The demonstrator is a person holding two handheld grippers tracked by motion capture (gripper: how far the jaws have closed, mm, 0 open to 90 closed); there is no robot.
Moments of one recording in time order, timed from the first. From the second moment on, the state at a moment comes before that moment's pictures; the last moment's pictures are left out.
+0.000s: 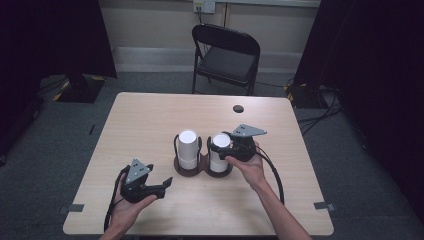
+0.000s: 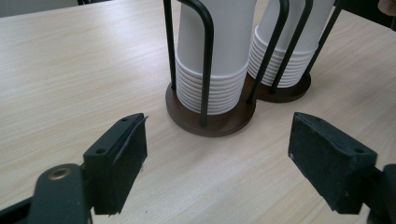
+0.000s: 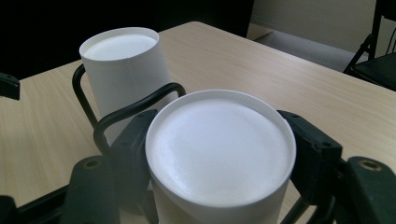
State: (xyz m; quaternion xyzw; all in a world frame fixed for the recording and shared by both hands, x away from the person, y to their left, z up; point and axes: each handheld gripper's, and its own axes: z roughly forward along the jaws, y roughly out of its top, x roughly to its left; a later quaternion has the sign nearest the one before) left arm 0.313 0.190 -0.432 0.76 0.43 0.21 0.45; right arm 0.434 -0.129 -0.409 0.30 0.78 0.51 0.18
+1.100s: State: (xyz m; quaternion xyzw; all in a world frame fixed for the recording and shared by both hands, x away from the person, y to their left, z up) left arm 0.310 0.184 -0.428 0.76 0.41 0.21 0.46; right arm 0.429 -0.134 -0.368 0.31 0.75 0.55 0.19
